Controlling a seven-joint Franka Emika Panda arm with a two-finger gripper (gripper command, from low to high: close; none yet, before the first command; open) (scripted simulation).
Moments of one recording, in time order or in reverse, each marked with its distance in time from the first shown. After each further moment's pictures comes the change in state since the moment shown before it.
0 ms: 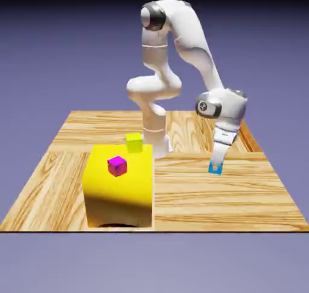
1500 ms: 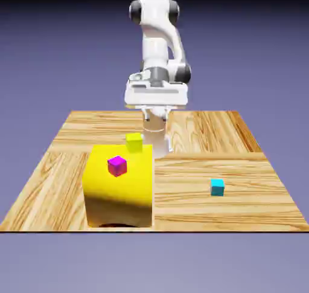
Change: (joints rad) arm -0.320 -0.451 -0.225 -0.217 0.401 0.548 0.093
